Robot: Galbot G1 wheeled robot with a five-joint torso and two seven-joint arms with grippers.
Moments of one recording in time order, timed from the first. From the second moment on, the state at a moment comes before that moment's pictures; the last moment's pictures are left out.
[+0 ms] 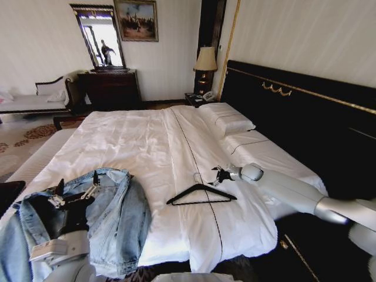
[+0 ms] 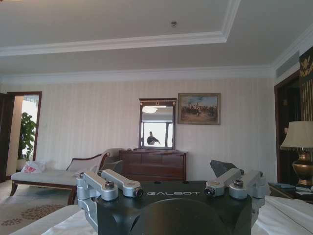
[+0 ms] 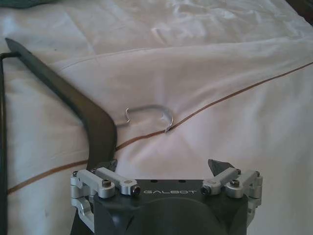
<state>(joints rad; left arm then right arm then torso) 1.79 -1.61 -0.82 -2.50 -0.18 -0.02 -0.13 -0.11 0.69 -0.84 1.25 0.51 -0.10 -0.53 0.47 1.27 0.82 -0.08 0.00</state>
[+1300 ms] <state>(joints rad) 1.82 -1.61 -0.82 -2.50 -0.15 -0.04 -0.14 -0.32 0.64 -0.70 1.37 0.53 -0.18 -0.48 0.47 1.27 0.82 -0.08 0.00</state>
